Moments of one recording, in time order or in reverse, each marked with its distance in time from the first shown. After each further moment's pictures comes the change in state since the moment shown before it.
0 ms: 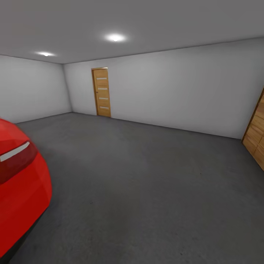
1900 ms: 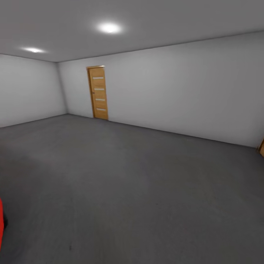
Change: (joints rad) left arm 0.000 -0.002 0.000 -0.001 0.000 -0.001 0.000; right arm 0.000 -0.006 0.007 0.000 0.005 0.003 0.001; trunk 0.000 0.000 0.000
